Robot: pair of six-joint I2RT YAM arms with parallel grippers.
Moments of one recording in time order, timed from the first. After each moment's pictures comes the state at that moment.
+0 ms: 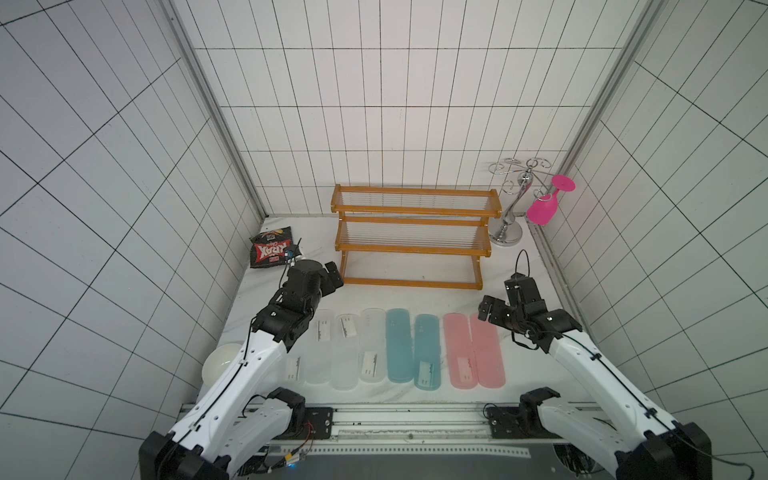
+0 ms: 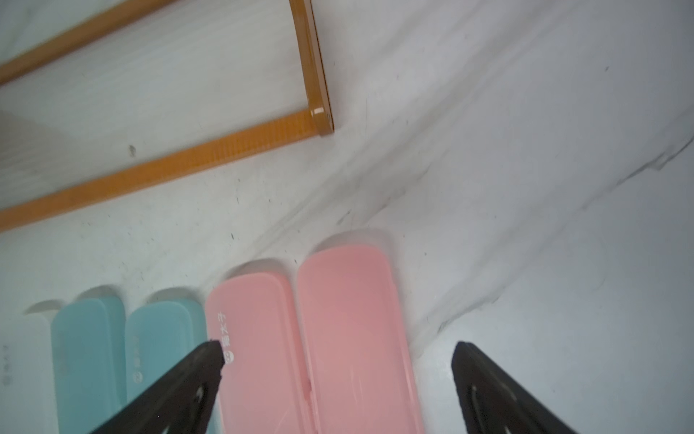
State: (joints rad) left arm -0.39 0.94 0.83 -0.48 -0.32 -0.64; right arm 0.40 0.97 0.66 -0.71 0.11 0.58
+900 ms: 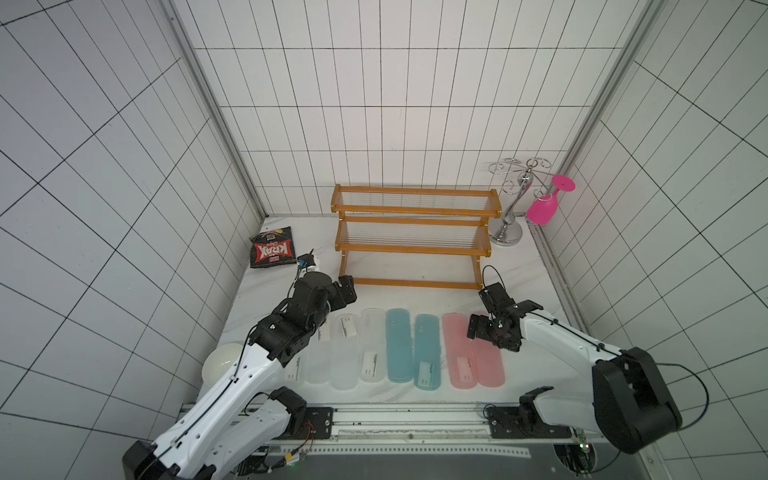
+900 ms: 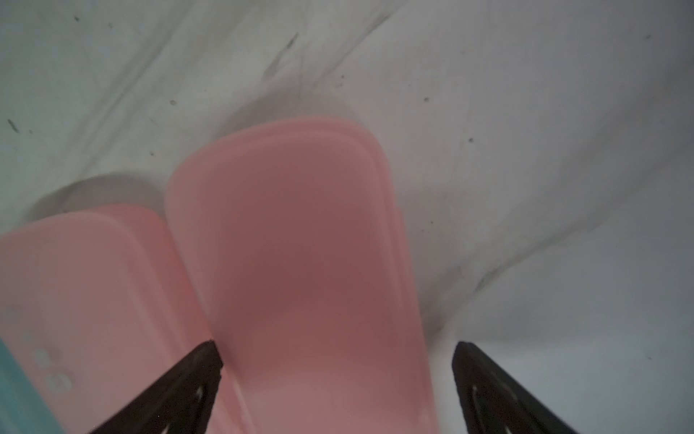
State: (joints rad) left arm -0.52 0.87 0.83 -0.55 -0.26 -0.70; right arm 0.47 1.31 0.65 -0.70 0.08 0.62
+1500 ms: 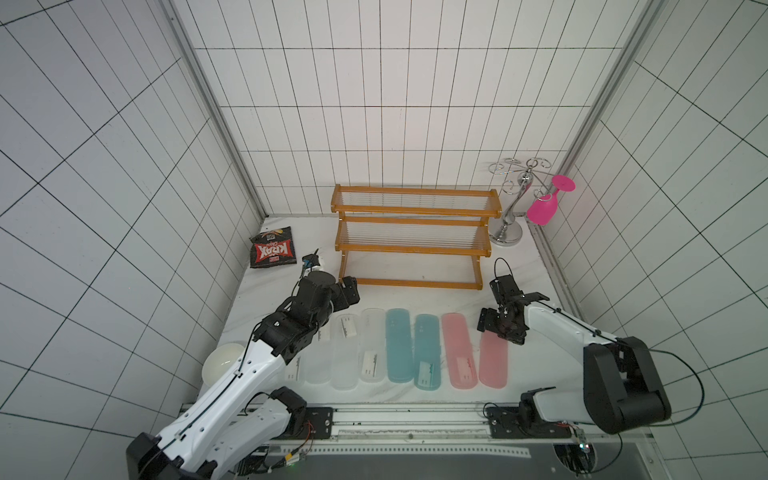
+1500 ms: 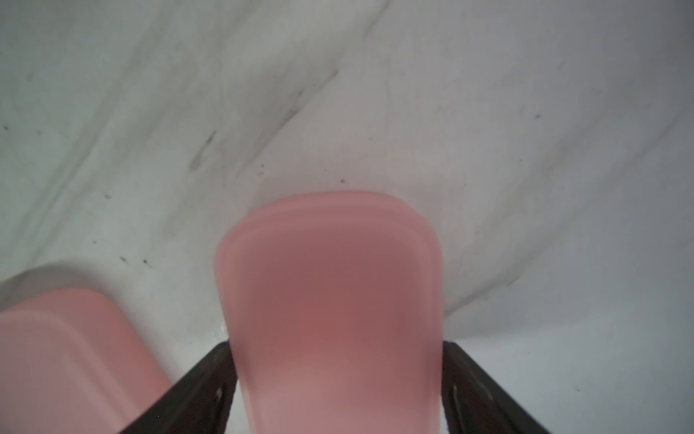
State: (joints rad) left arm -0.53 0.90 0.83 -0.55 -0.24 -0.70; right arm 0.31 1.38 0.71 -0.70 0.07 0.52
